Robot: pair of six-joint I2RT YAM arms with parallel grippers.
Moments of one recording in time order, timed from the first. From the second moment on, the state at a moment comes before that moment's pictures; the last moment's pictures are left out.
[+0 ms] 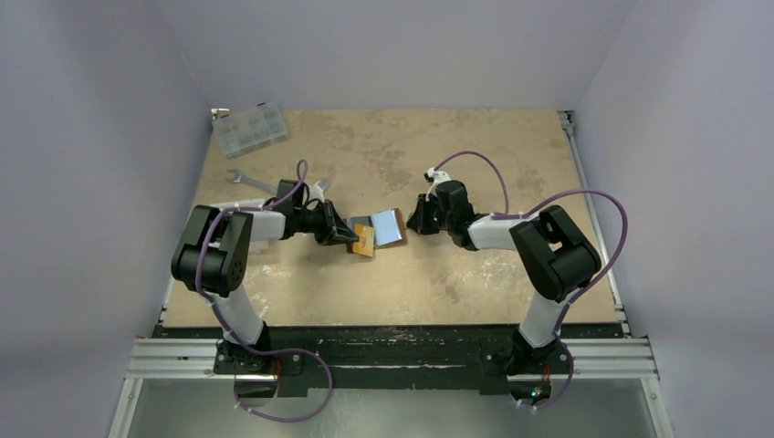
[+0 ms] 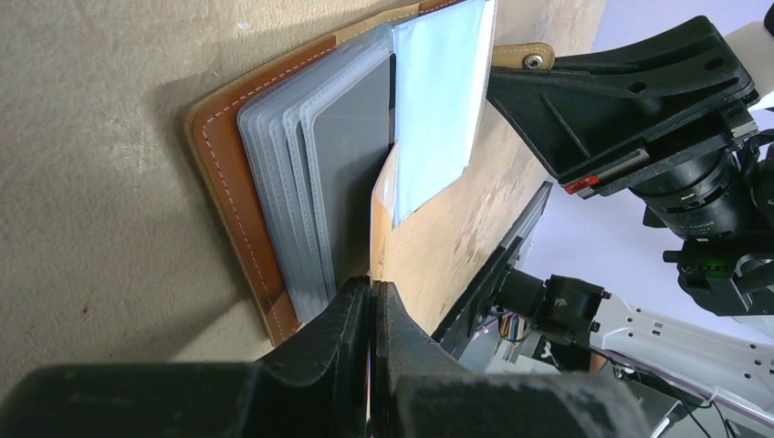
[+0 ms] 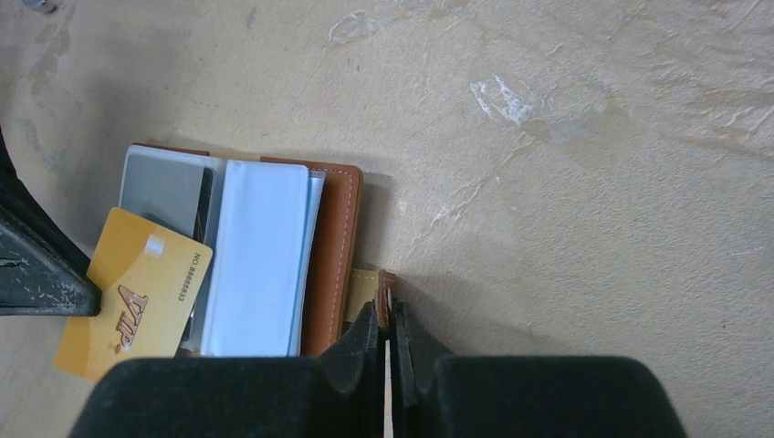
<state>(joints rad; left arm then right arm) -0.19 1.77 0.77 0.09 0.81 -0.71 0.51 1.78 0.81 0.34 -0.17 0.42</state>
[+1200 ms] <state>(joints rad) -0.19 1.84 0.88 -0.04 0.84 -0.61 0.51 1.79 0.81 0.35 -0.18 0.42</state>
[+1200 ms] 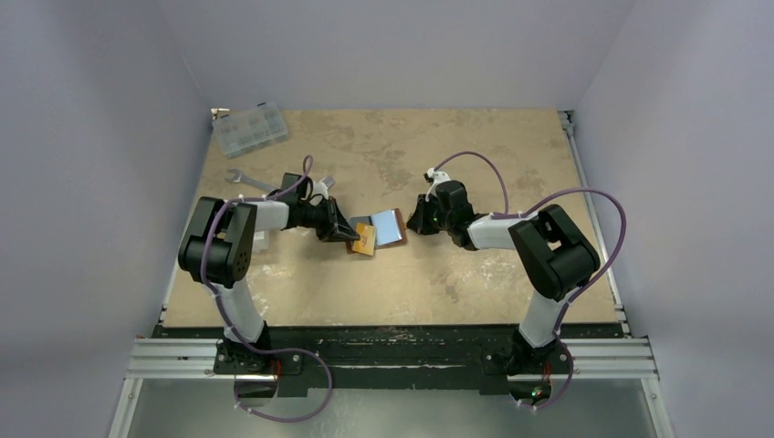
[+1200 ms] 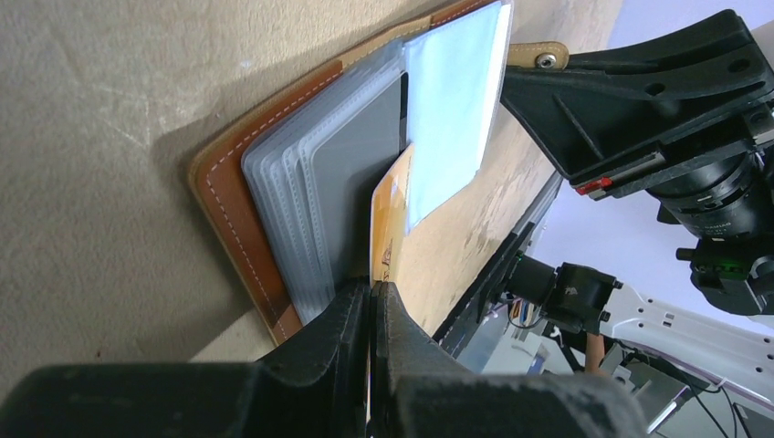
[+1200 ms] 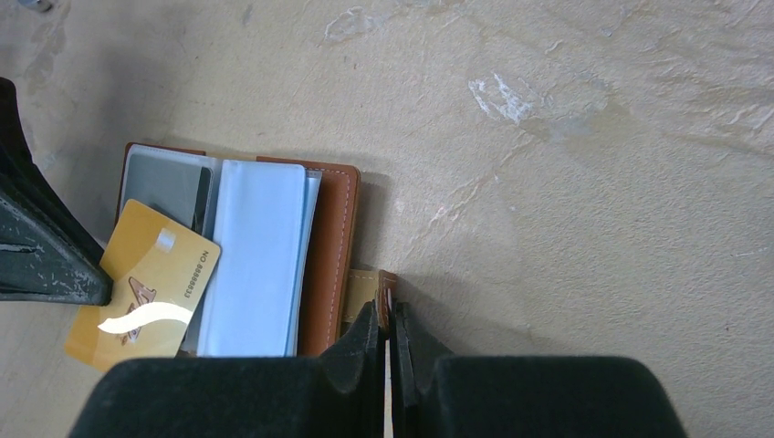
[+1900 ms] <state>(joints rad) -0.22 1.84 0.93 -0.16 0.77 -0.60 0.51 1.79 0.81 0.35 -0.18 0.43</state>
